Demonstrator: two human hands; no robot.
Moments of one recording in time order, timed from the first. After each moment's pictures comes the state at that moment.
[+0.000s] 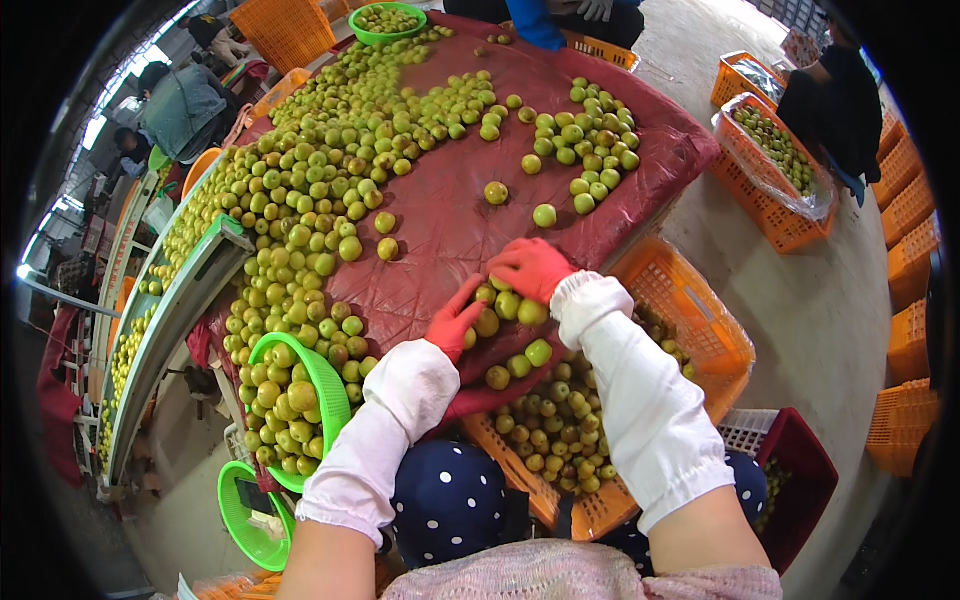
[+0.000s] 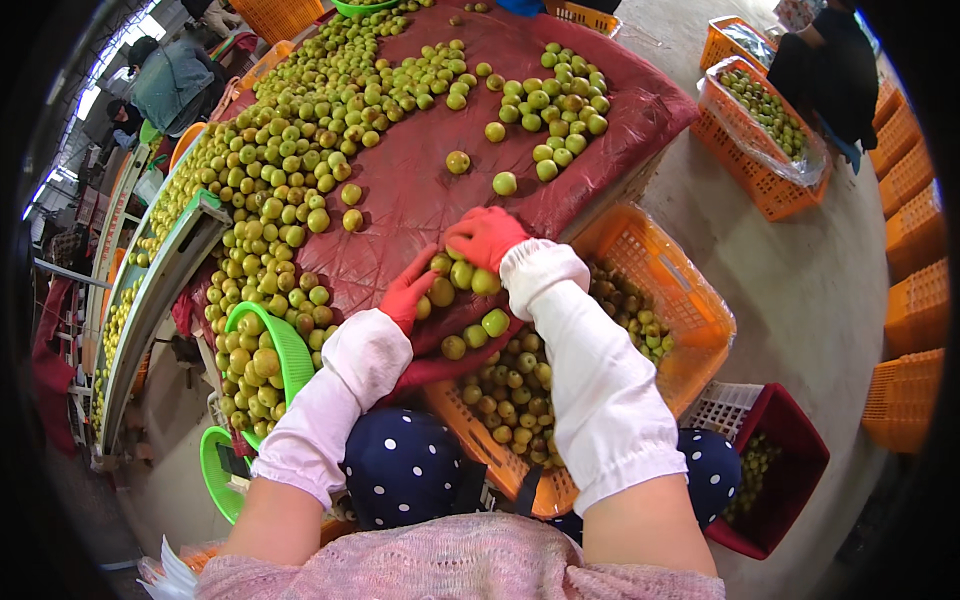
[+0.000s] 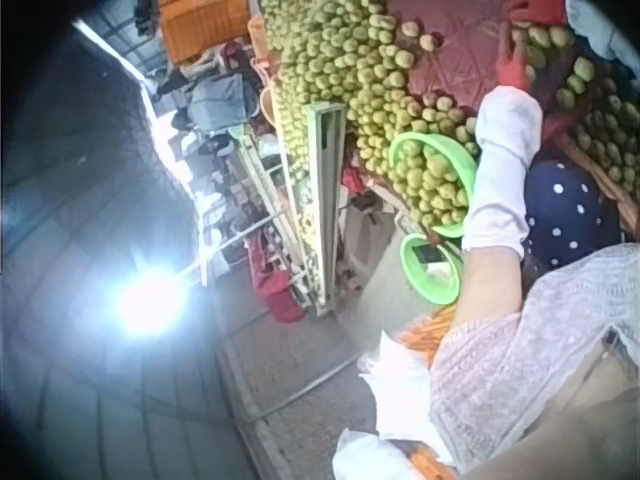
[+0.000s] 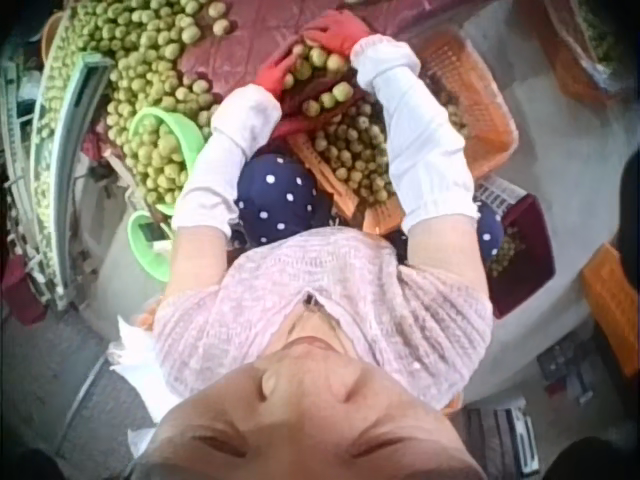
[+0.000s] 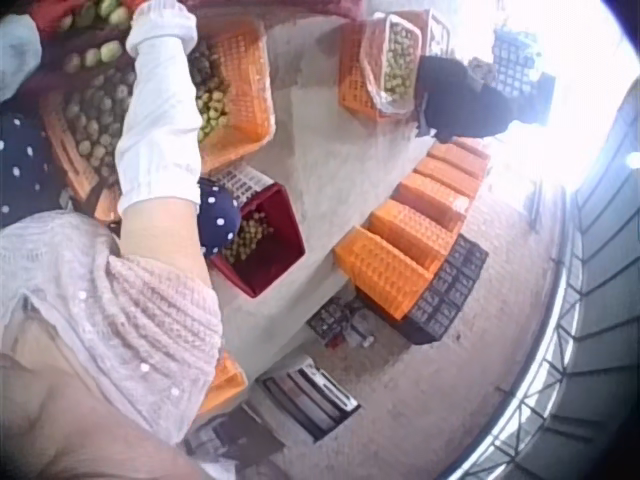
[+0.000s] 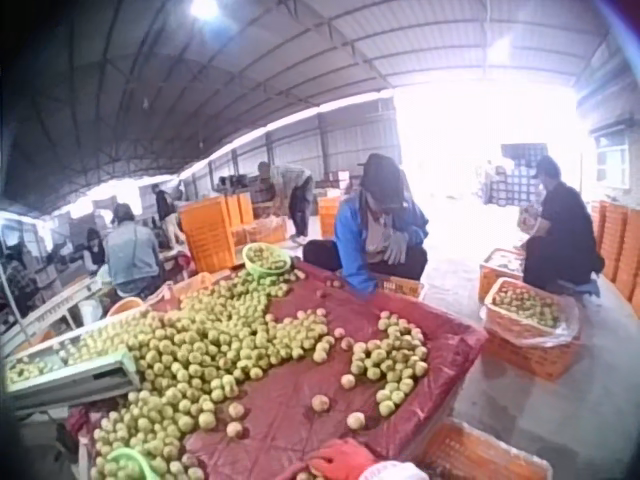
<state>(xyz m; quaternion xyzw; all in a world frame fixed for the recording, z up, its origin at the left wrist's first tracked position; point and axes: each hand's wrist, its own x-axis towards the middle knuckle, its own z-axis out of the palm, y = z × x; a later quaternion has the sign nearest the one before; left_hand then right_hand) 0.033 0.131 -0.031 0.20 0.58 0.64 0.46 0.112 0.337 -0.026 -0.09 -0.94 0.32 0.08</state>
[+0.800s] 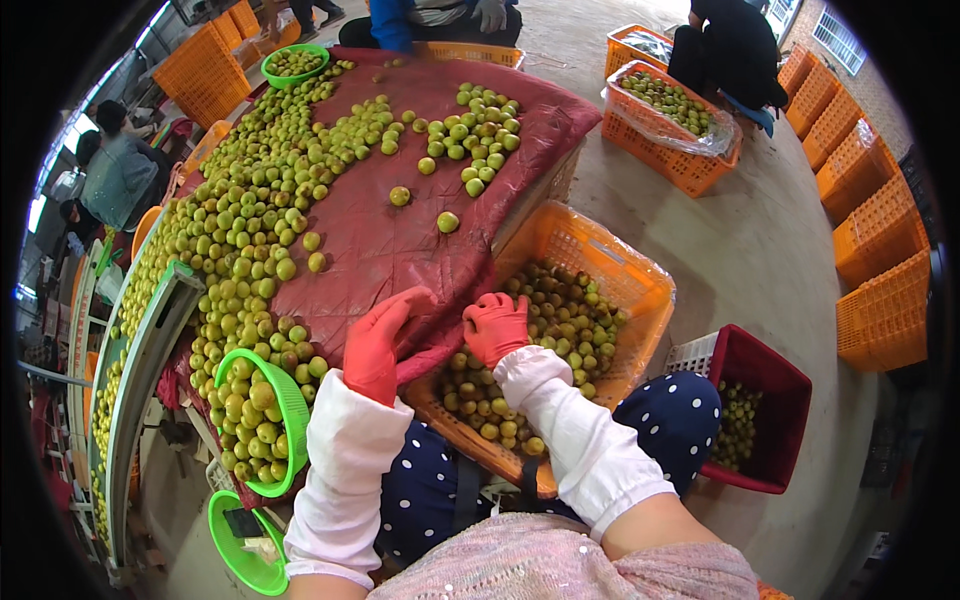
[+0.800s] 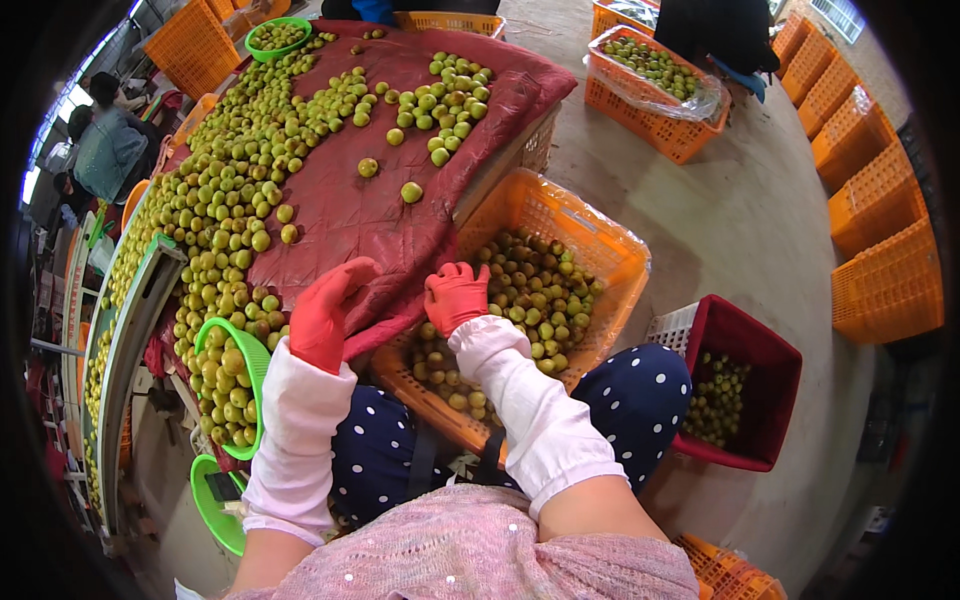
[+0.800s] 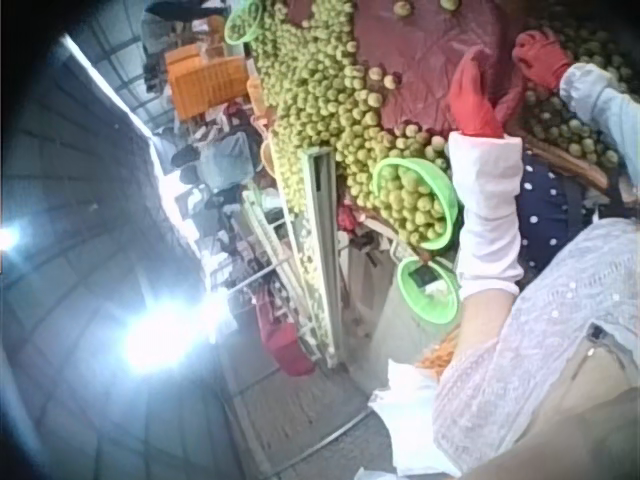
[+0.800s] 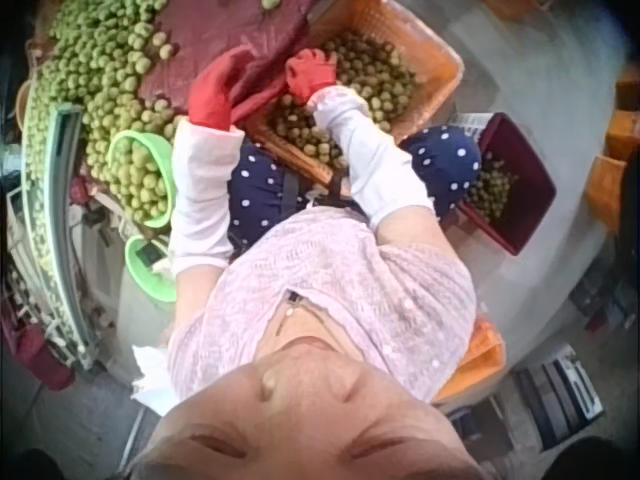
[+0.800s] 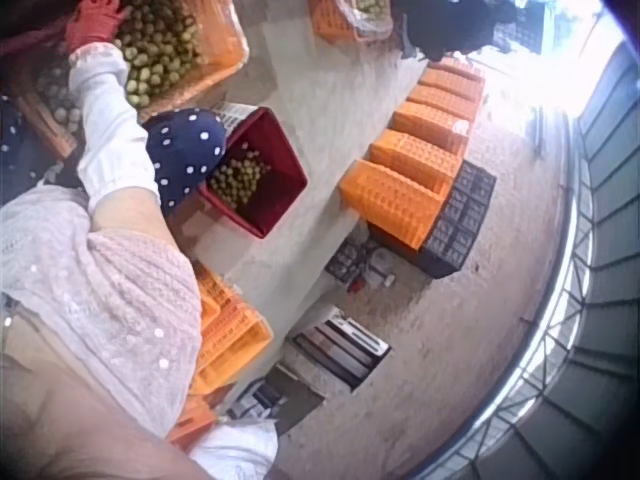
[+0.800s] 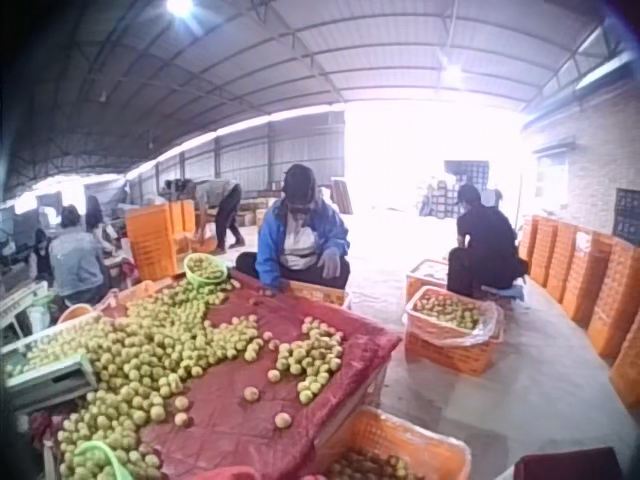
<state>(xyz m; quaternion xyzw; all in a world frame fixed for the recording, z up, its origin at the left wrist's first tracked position) 0.135 0.102 0.135 0.26 0.58 0.64 0.44 0.255 0.226 -0.040 -0.36 -0.90 0.17 0.20</state>
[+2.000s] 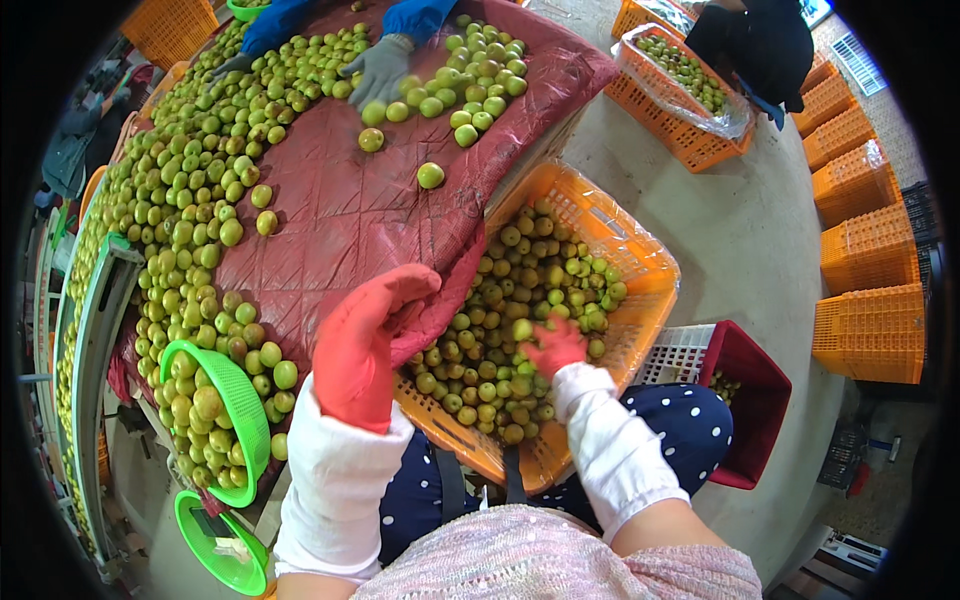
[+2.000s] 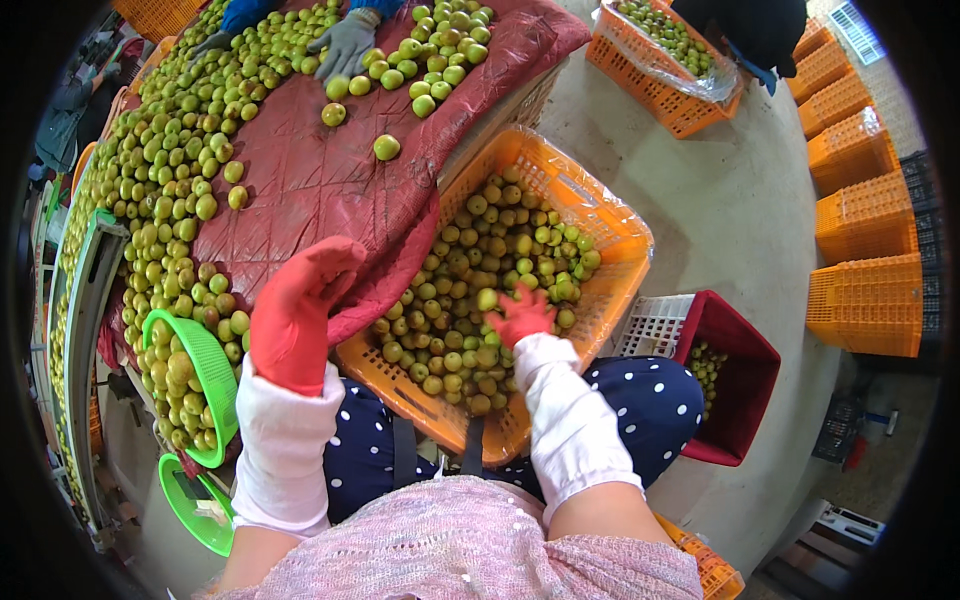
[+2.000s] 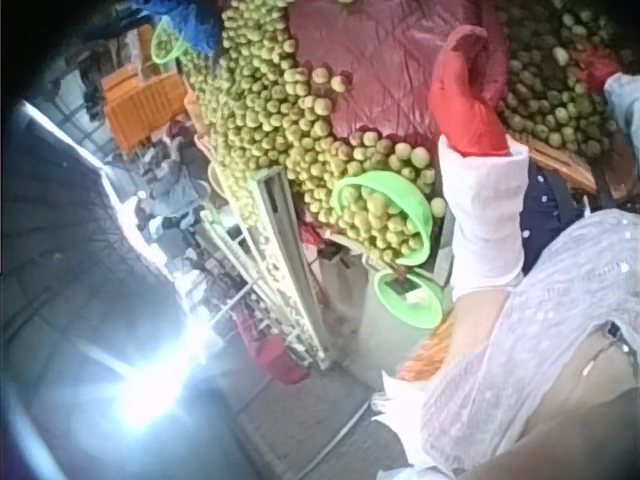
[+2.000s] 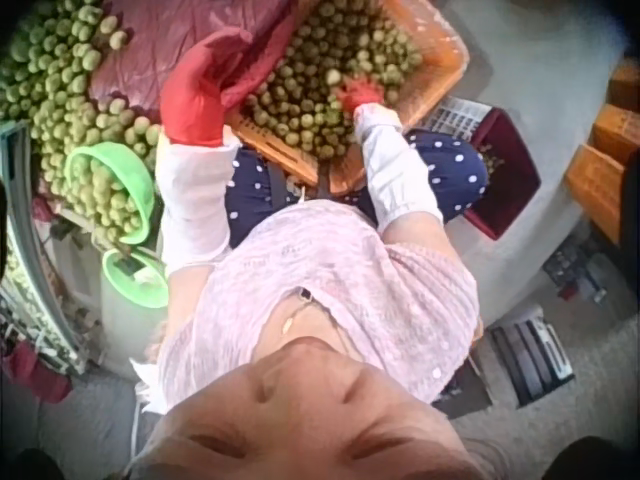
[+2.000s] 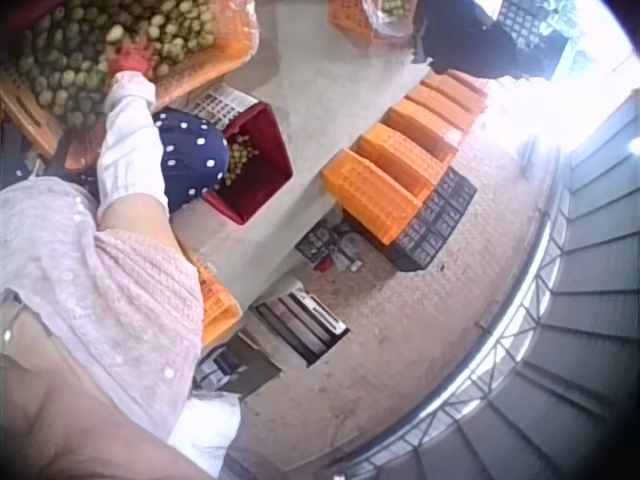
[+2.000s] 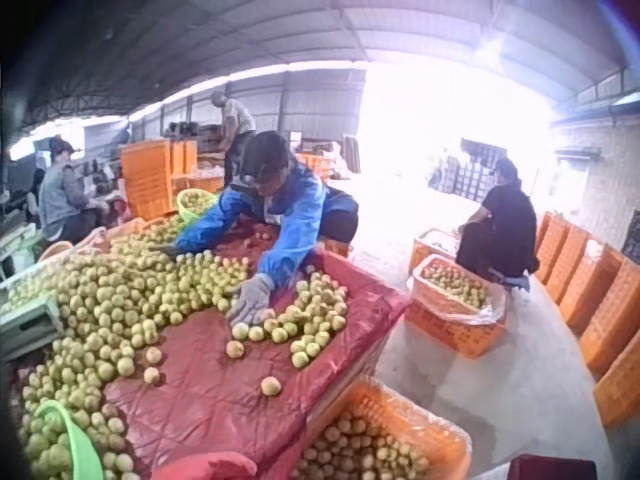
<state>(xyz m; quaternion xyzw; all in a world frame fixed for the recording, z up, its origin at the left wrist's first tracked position) 0.137 0.118 0.119 0.19 0.47 0.72 0.47 0.386 0.244 -0.120 -0.53 -0.79 0.28 -0.14</state>
